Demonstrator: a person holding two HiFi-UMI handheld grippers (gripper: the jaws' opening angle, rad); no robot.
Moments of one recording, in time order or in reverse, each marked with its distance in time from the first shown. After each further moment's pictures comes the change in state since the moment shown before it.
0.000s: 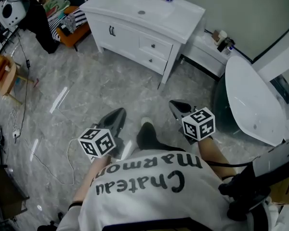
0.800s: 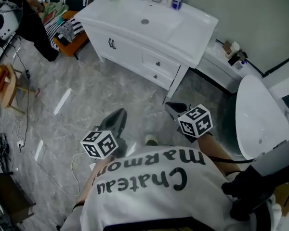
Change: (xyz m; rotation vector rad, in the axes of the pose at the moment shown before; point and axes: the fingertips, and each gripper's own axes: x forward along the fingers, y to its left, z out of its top) left arm 0.148 0.084 0.098 -0.031 -0.023 0.073; right arm 0.142 -0.116 0.075 -0.026 0.084 0.127
